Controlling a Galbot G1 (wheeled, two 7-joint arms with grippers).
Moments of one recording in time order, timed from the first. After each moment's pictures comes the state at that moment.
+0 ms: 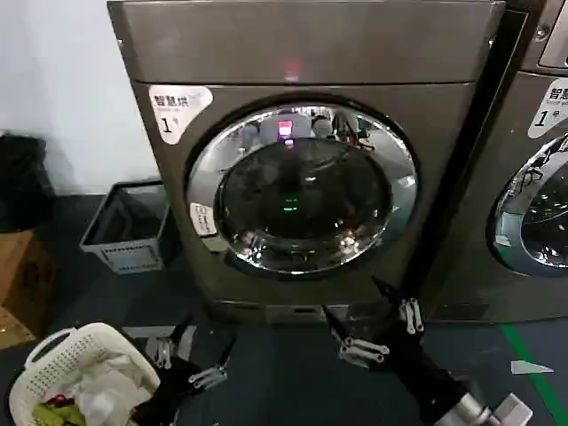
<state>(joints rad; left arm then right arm) 1.75 -1.39 -0.66 -2.14 -0.17 -0.23 0.38 -1.61 1.34 0.63 2.54 0.30 -0.31 -0.45</state>
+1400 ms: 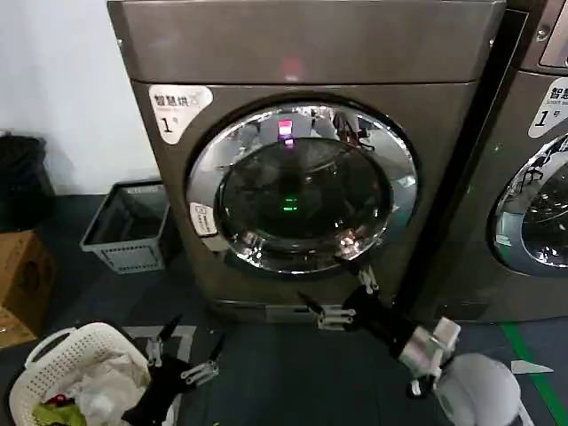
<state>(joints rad) 1.78 -1.40 -0.68 -2.22 -0.15 -0.10 0.32 -1.00 1.08 0.28 2.02 0.36 -0.22 -0.56</state>
